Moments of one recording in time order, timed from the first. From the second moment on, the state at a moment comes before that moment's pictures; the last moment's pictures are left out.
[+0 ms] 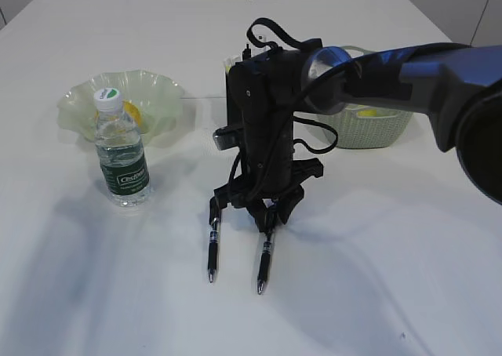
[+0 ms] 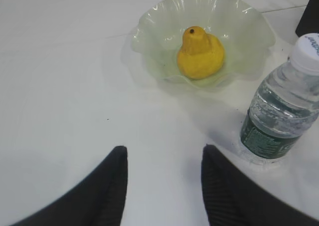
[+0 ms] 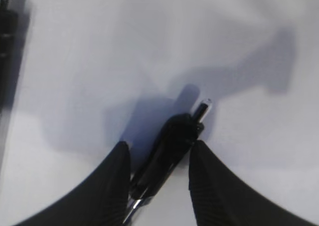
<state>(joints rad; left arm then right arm) -0.02 1.17 -0.63 -0.08 0.10 0.13 0.55 2.38 -1.90 -0.05 1.20 0.26</state>
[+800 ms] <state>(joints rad) -0.02 1.17 -0.63 -0.08 0.10 0.13 0.55 2.38 -1.90 0.03 1.21 0.39</state>
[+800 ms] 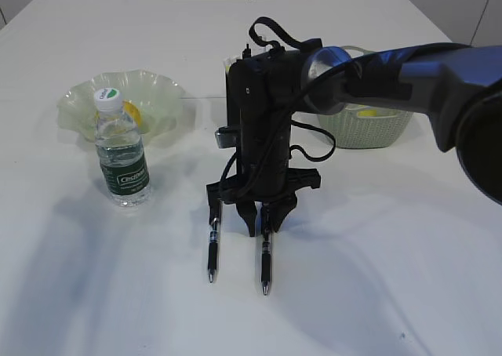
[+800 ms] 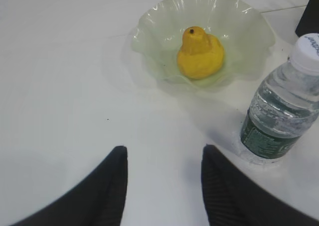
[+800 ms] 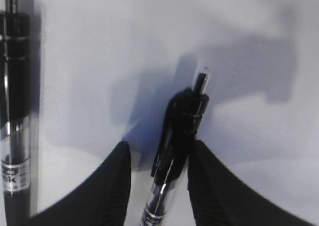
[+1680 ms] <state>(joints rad) -0.02 1.17 -0.63 -0.08 0.10 0.13 0.55 2.39 -1.91 0.02 1.21 0.41</state>
